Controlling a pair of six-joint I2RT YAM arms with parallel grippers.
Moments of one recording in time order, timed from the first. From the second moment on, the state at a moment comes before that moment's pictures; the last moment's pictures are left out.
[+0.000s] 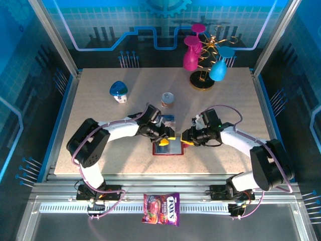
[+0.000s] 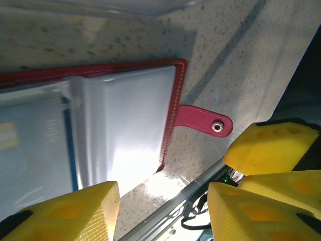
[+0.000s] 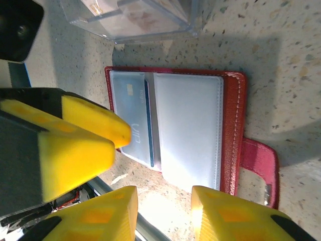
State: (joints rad) left arm -0.60 1.77 0.99 -0.24 0.66 -1.01; right arm 0.38 1.42 0.70 -0.35 -0.66 0.67
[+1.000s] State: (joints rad) left arm -0.49 1.64 0.76 -0.17 0.62 -1.06; right arm 0.57 1.71 0.82 -0.19 -0.69 0.76
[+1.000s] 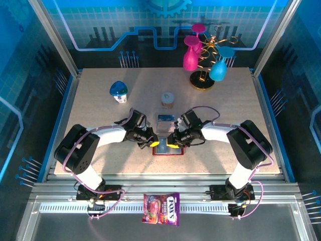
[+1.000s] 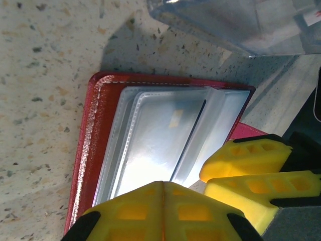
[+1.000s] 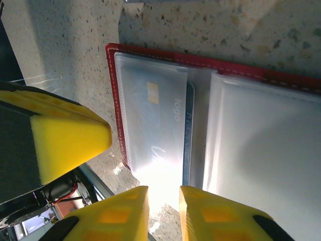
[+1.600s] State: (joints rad) left arm -0.48 1.67 0.74 -0.11 0.65 -1.06; right arm 0.58 1.75 0.86 -0.19 -0.69 0.76
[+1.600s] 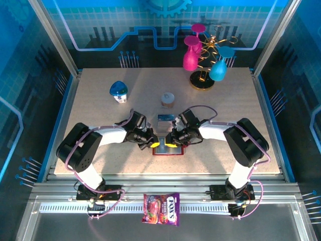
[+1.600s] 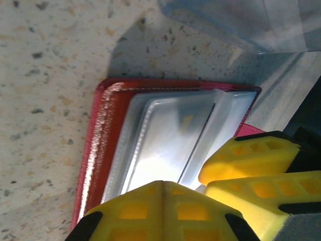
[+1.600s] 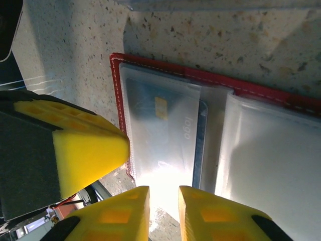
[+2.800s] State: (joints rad) left arm -0.47 1.69 0.73 -0.11 0.66 -1.06; right arm 0.59 1.77 0.90 -0.20 -0.68 0.75
